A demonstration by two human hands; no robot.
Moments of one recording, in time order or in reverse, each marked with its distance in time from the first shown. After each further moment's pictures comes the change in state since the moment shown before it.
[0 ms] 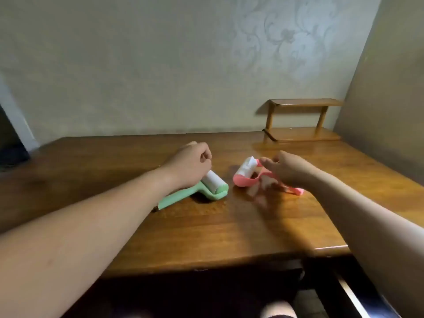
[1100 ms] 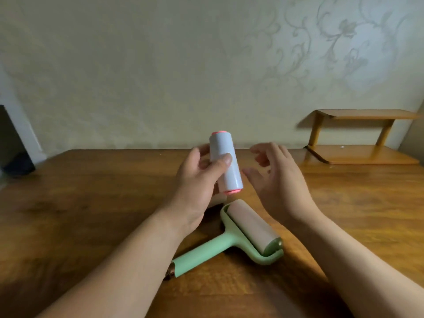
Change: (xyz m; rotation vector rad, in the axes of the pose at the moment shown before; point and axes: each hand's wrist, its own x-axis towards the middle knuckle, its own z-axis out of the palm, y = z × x) left_hand 0.031 -0.040 0.013 -1.197 0.269 -0.205; right_hand 0.053 -0.109 0.084 0.354 0.451 -0.409
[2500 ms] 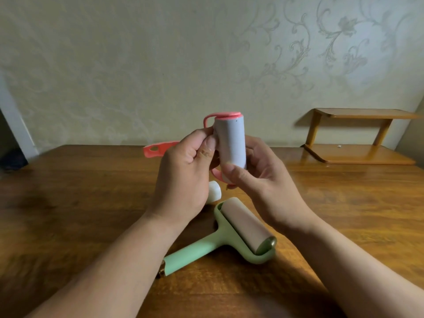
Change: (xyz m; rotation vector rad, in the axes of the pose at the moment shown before) left_hand 0.000 0.010 -0.005 0.486 0.022 0.544; right_hand -0.007 -0.011 -0.001 0.762 -0.286 -0.056
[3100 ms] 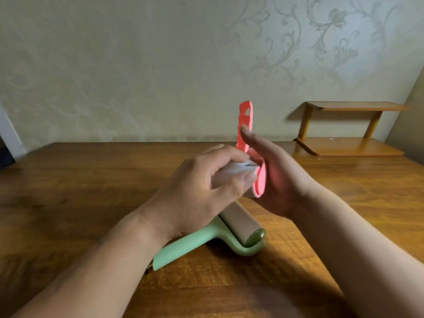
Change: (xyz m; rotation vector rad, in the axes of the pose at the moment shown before) left_hand -0.014 0.030 0.001 0.150 -0.512 0.071; right_hand 0.011 -0.024 -0.024 0.570 -0.222 0.495
